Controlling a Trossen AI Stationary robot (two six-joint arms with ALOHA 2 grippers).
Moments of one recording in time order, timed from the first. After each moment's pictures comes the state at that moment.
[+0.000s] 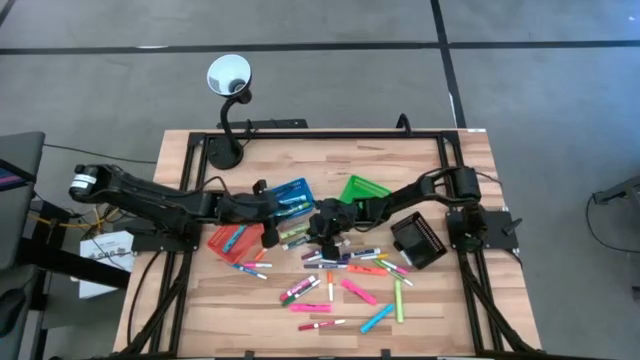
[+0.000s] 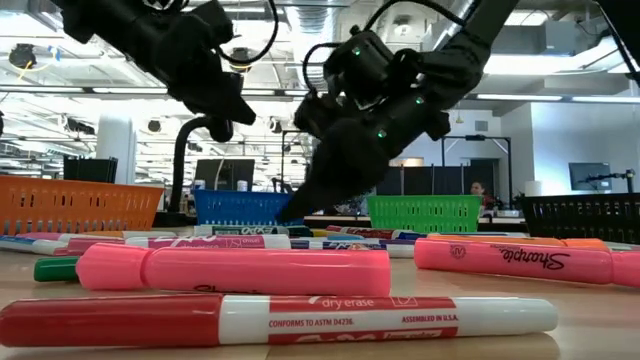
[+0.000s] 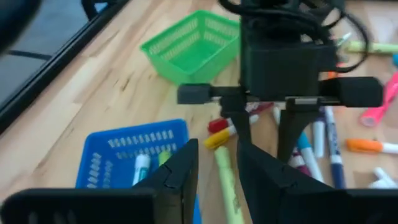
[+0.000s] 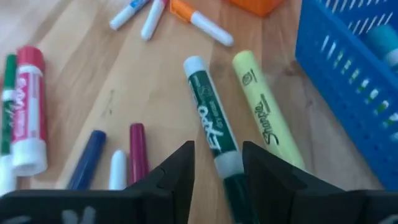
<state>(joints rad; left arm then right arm) -0.12 1.18 0.59 0.03 -0.35 -0.08 0.01 2.03 1.07 0.25 -0.18 -0.11</state>
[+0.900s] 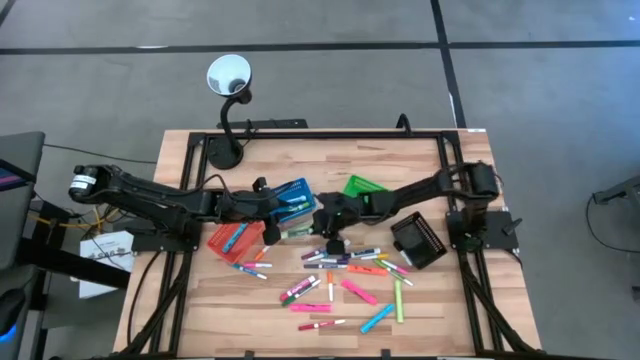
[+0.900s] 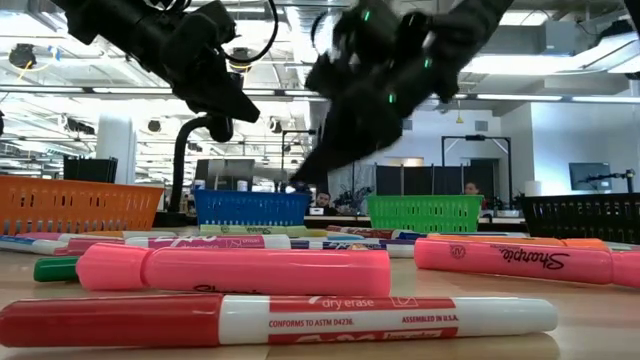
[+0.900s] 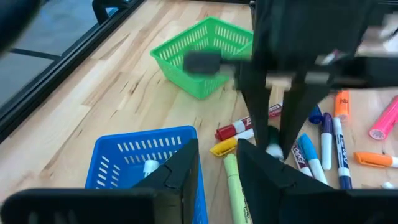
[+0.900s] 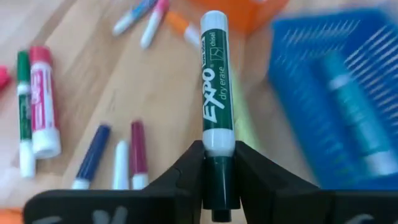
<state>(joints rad) -0.11 1.18 0.59 0.05 -0.35 -0.09 0.00 1.88 1.08 0.10 -0.11 -0.21</state>
